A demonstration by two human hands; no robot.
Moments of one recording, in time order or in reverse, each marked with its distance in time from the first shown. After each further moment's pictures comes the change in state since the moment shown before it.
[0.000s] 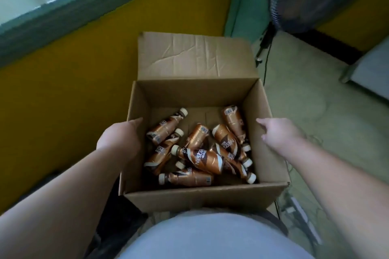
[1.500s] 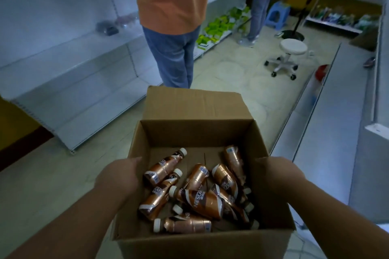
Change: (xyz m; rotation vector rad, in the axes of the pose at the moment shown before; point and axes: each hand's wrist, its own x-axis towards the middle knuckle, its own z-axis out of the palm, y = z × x) left_hand -0.144 1.053 0.174 0.659 -0.068 1.644; right_hand -0.148 0.697 0.009 0.746 -0.008 1.391
